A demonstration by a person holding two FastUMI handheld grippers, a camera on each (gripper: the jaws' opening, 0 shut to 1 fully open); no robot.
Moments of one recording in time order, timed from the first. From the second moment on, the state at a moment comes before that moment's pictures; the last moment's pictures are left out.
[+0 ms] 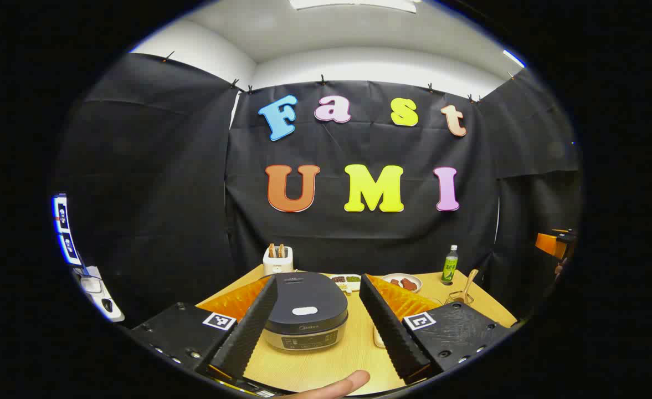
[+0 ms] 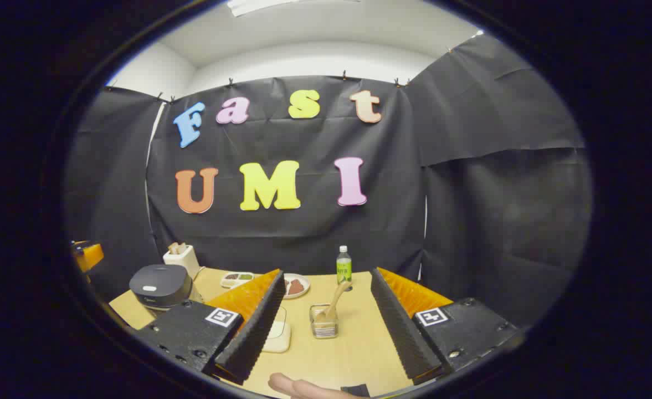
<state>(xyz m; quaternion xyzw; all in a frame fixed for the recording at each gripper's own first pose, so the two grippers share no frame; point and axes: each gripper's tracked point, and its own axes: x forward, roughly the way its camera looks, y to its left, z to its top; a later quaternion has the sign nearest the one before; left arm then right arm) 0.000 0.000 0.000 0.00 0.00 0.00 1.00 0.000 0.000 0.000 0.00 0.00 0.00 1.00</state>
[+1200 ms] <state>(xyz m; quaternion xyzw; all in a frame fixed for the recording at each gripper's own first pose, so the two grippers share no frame) 0.062 0.026 -0.057 0.01 0.08 0.01 1.00 0.019 -0.031 -0.032 0.00 0.00 0.01 1.00</state>
